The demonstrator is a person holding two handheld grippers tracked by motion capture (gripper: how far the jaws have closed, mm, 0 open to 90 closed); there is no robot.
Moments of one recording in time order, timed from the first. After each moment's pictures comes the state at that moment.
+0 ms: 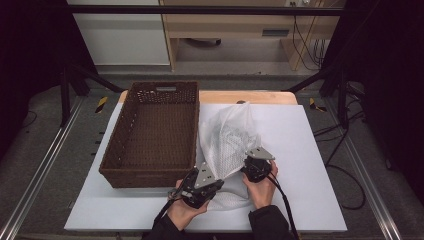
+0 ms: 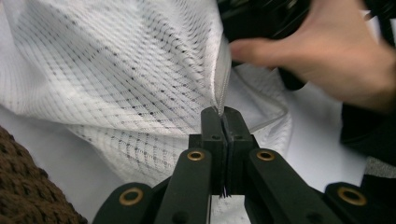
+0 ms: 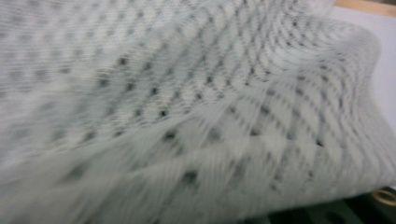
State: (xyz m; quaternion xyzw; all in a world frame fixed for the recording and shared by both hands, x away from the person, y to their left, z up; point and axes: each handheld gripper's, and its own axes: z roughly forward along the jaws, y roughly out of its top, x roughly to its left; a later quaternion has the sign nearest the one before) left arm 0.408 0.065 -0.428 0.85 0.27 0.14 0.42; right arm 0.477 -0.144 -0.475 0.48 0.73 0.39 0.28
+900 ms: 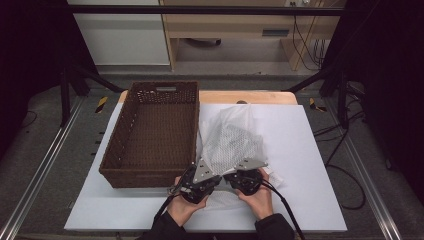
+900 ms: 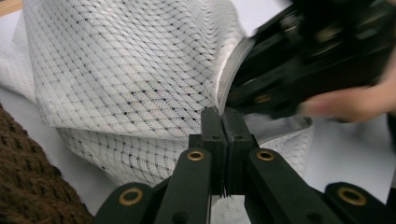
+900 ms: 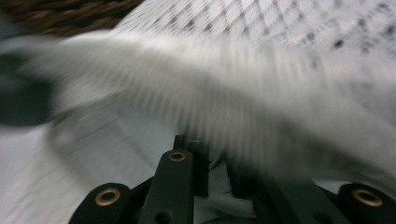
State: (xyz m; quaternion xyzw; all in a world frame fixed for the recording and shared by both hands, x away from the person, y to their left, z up) left arm 0.416 0.068 -0.427 0.84 0.29 0.15 0.43; right arm 0.456 -0.121 -0.482 0.38 0.81 0.43 0.16
